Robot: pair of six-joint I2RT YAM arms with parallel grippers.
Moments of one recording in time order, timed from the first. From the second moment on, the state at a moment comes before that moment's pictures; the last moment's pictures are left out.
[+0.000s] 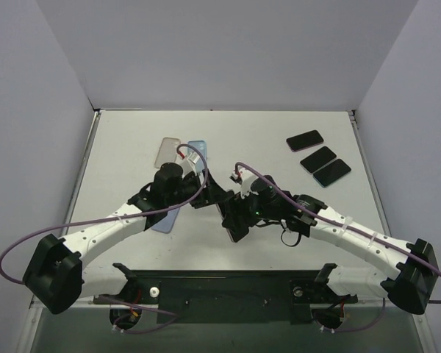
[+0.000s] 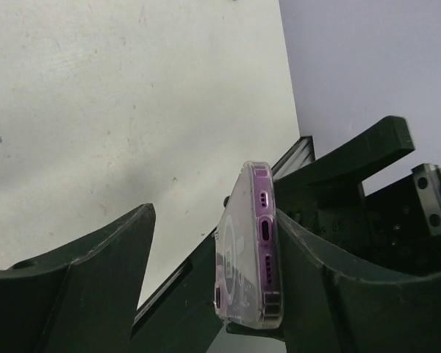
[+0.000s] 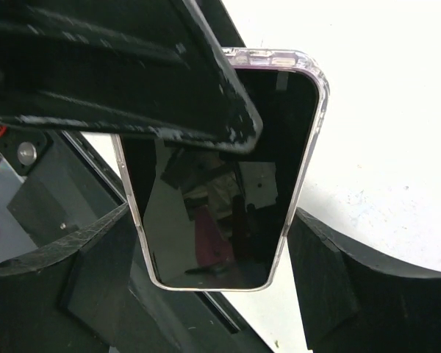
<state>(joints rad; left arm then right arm) -0.66 1.22 0.75 0.07 0.37 -0.94 0.90 1.15 0.87 -0.40 -0.09 0.31</state>
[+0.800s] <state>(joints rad) -0.63 0.86 0.49 0.54 0.00 -1.11 0.74 0.99 0.69 0.00 -0.12 0.84</state>
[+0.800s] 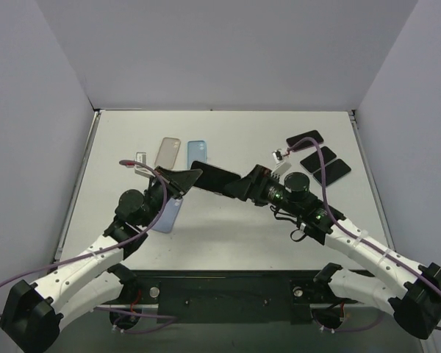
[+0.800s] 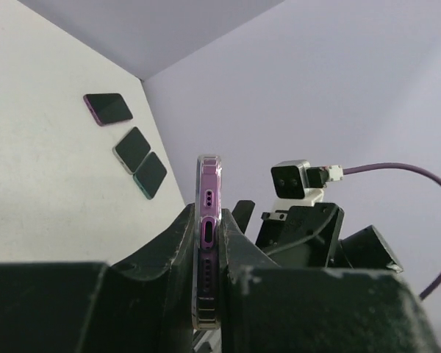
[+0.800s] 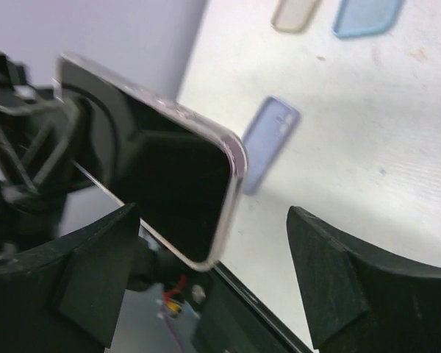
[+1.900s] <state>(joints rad) -0.55 0.97 0.99 -0.15 0.66 -0.47 0.59 1.12 1.06 -0.38 -0.89 0.42</state>
